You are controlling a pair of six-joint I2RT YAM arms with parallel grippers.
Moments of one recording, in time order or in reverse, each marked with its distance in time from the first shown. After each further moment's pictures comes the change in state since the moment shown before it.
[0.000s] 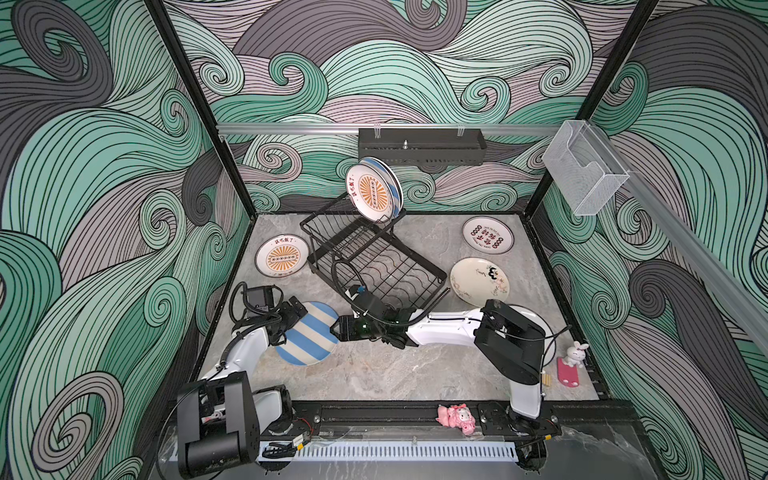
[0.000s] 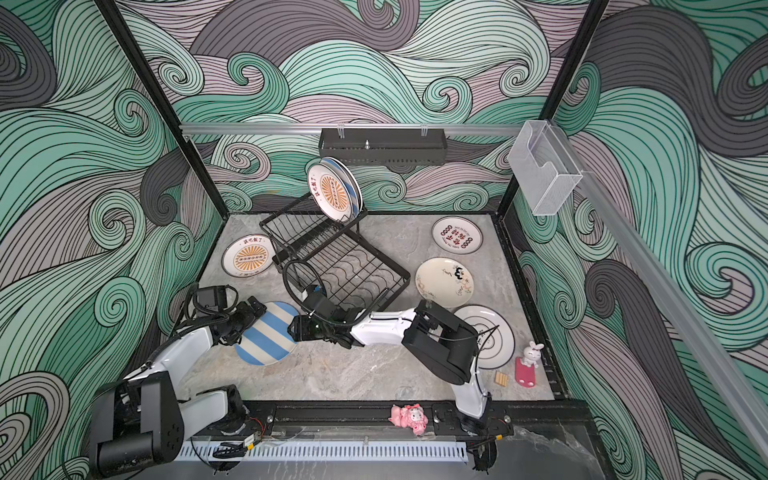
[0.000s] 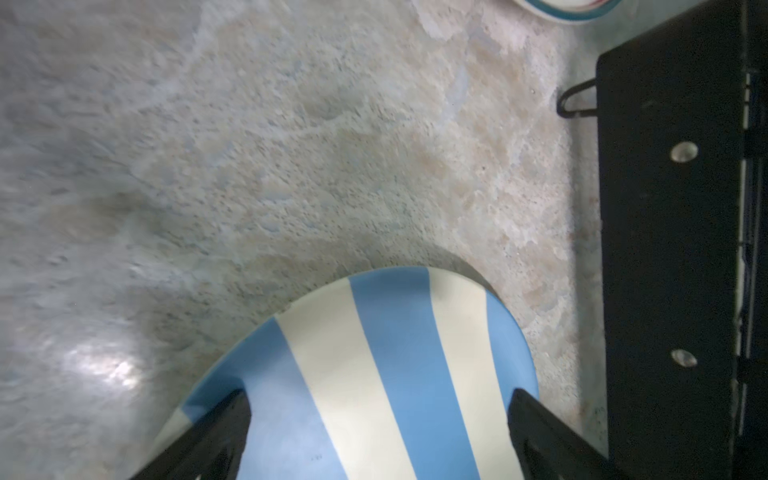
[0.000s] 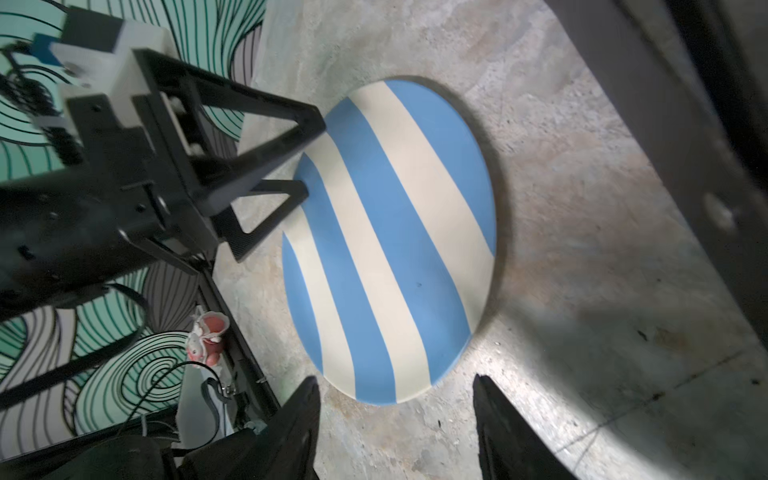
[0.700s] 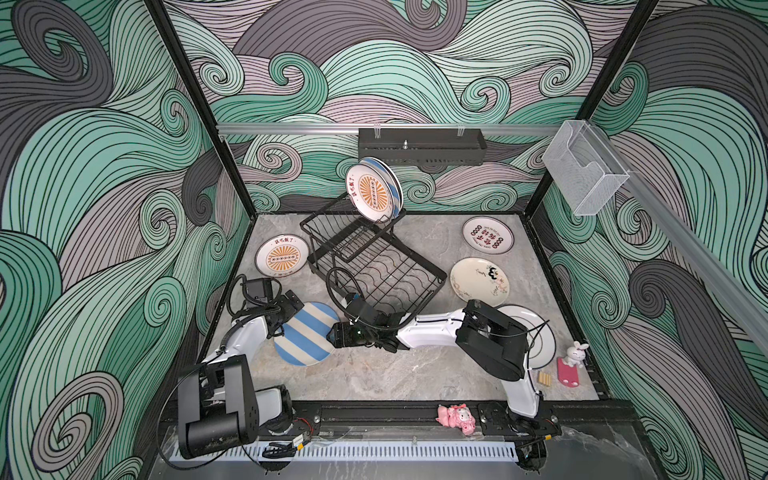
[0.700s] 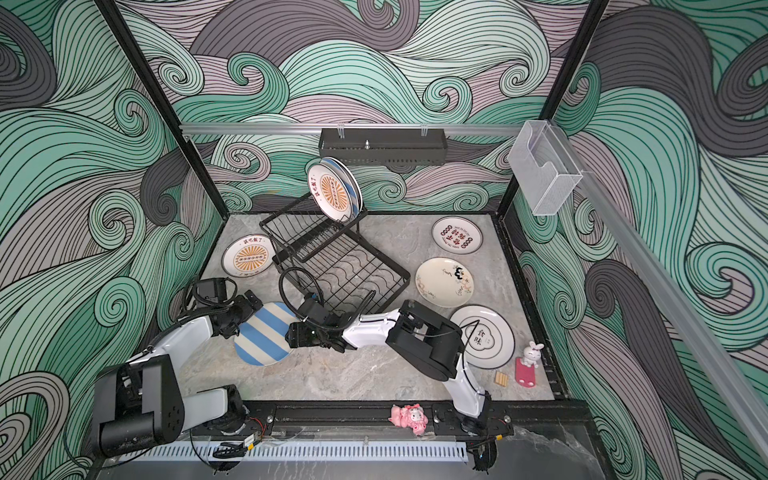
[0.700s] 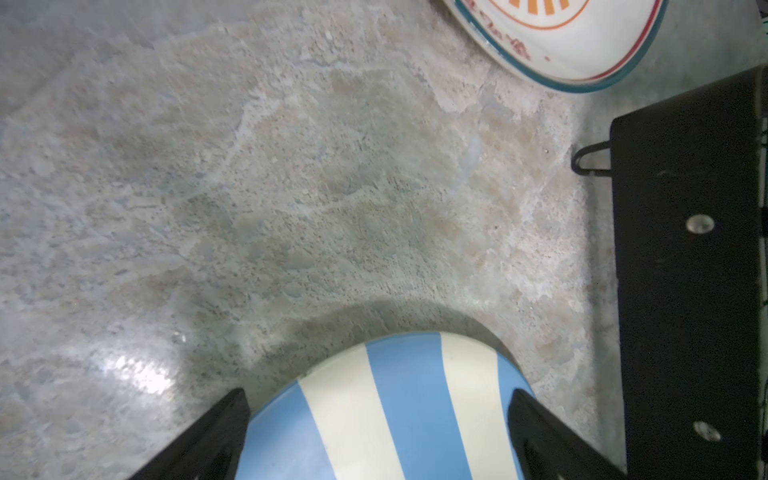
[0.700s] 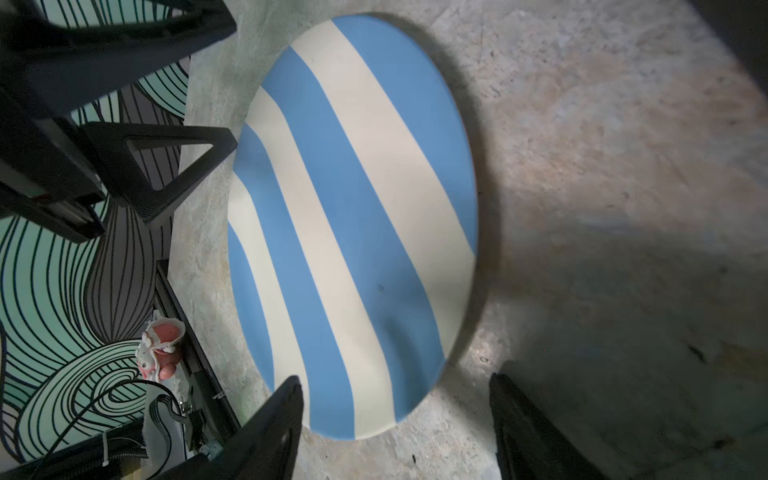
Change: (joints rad) left arm 0.005 0.104 0.066 0.025 -0.049 0.004; right arm 0.006 0.114 0.043 0.043 -0.004 0.052
